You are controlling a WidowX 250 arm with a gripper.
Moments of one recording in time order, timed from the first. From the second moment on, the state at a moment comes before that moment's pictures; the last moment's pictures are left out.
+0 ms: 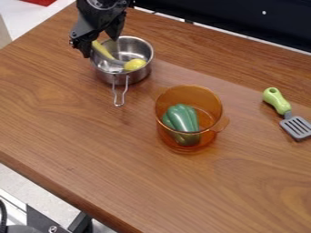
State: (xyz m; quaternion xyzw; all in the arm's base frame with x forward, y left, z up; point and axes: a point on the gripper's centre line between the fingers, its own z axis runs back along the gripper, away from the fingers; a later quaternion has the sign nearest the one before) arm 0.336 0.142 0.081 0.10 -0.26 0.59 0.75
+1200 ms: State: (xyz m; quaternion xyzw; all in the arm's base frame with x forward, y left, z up) arm 0.331 0.140 0.088 0.09 -0.22 0.60 0.76
